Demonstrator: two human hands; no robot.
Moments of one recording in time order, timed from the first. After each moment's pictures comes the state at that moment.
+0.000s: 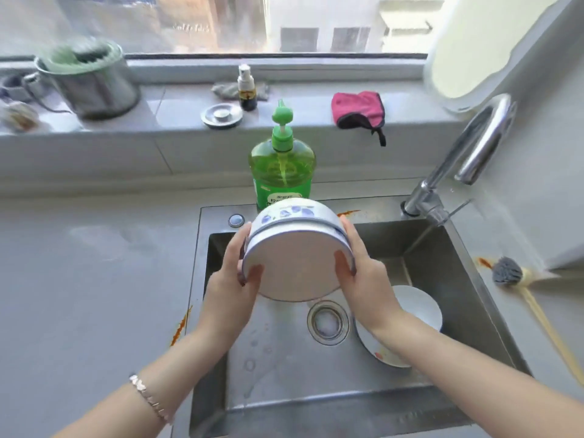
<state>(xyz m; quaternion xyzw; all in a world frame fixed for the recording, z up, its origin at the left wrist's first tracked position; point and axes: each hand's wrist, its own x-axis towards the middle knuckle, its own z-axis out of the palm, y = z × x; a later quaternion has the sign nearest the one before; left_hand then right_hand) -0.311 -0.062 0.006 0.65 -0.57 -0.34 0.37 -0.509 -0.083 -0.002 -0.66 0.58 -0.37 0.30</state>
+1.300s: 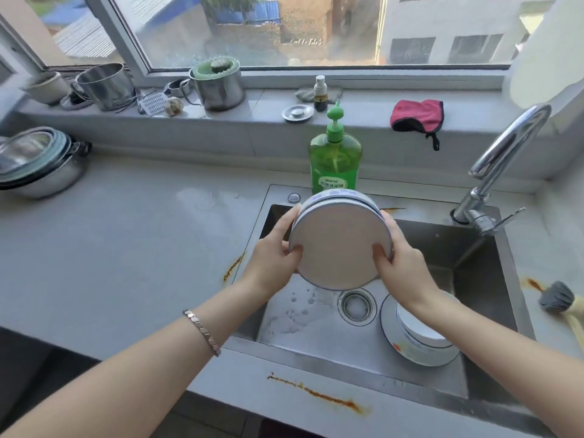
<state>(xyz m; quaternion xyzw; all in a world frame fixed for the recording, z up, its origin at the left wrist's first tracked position) -0.365 0.004 0.066 0.70 -0.52 -0.34 0.35 -0.566 -0.048 0.045 -0.71 0.53 -0.26 0.37</state>
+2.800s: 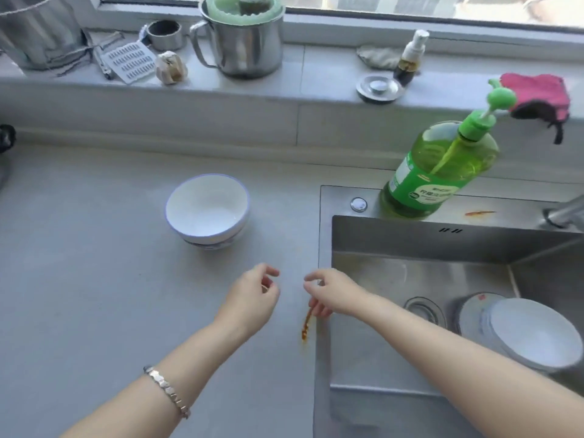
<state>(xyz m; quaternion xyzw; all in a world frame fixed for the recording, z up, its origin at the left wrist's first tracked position) -0.096 -0.041 -0.032 0.76 -0.48 -0.40 0.18 -0.250 -0.100 -0.067 -0.57 0.57 0.03 0.59</state>
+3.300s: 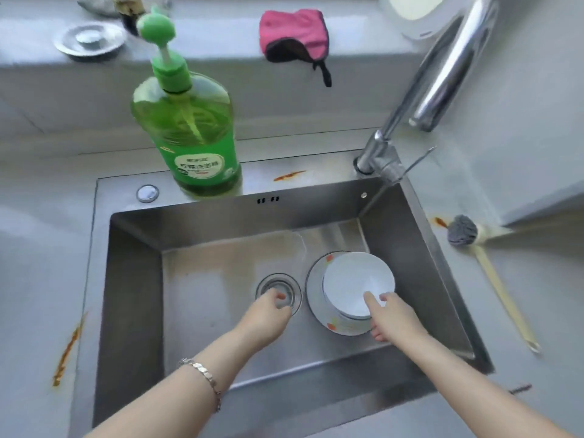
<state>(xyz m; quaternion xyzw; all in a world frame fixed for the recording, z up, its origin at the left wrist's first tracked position) -0.438 -0.075 -0.128 0.65 -0.49 -0.58 0.00 -0.658 -0.045 -0.119 -0.31 0.83 -0.05 0.45</state>
